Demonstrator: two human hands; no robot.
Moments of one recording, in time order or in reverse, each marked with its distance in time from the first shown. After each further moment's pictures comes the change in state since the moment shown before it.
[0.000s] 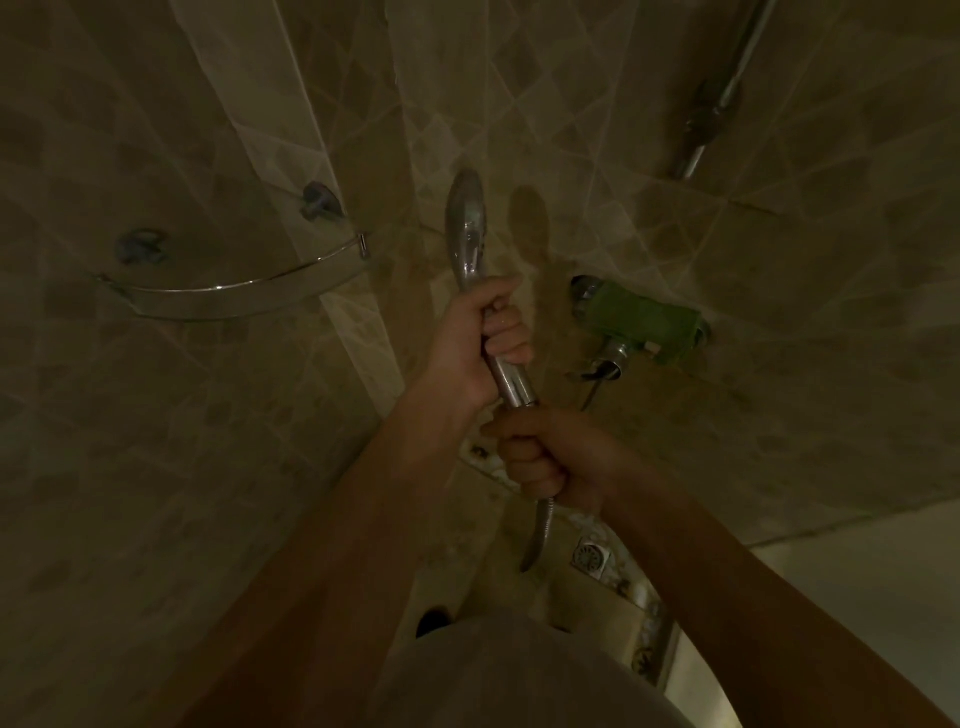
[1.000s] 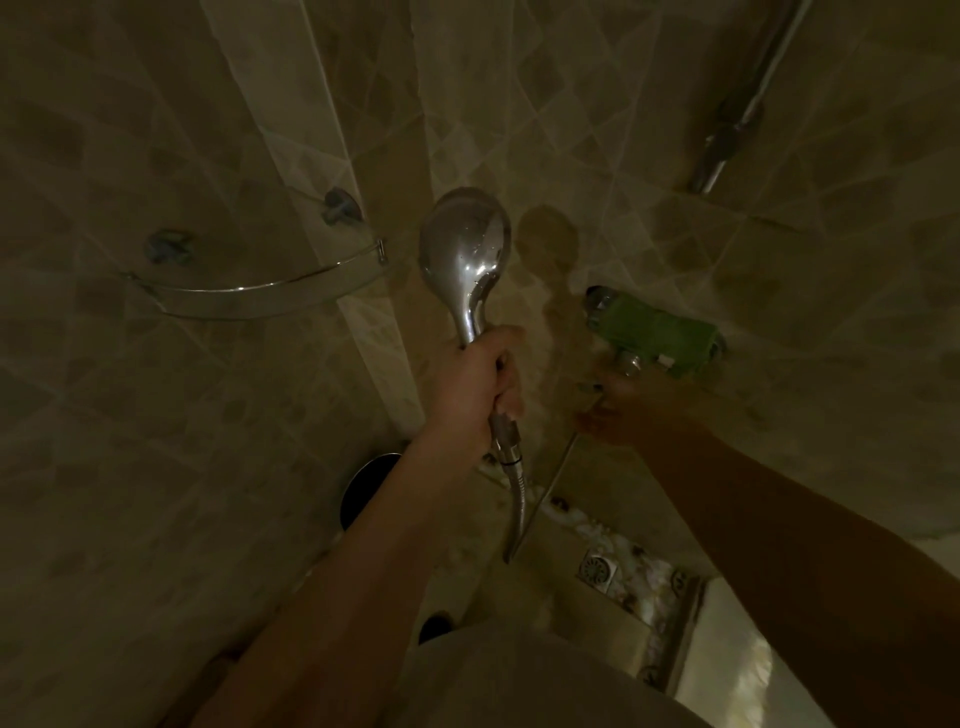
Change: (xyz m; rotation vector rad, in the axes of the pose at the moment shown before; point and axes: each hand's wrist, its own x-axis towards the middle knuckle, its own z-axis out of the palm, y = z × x) left_hand -0.029 -0.021 -0.011 0.341 0.292 0.202; right_hand 0.057 -0.023 -0.117 0.056 0.684 -0.065
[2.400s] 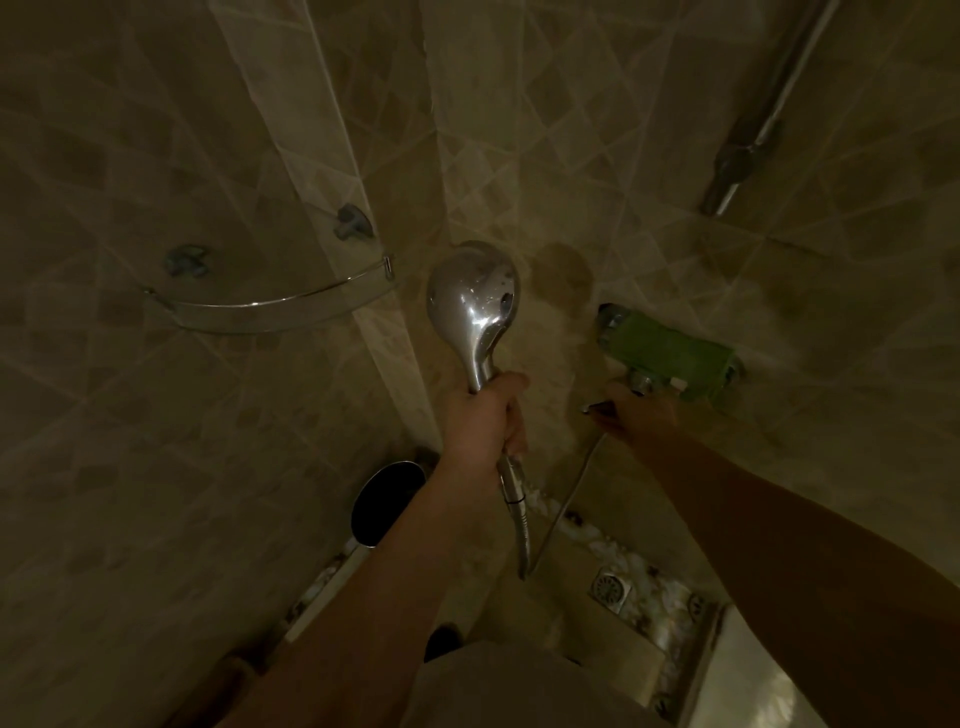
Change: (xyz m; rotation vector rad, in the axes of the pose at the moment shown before) left_hand 0.007 -0.028 0.003 0.055 0.185 0.006; right_hand 0.058 0.008 -0.017 0.000 0.188 -0.194
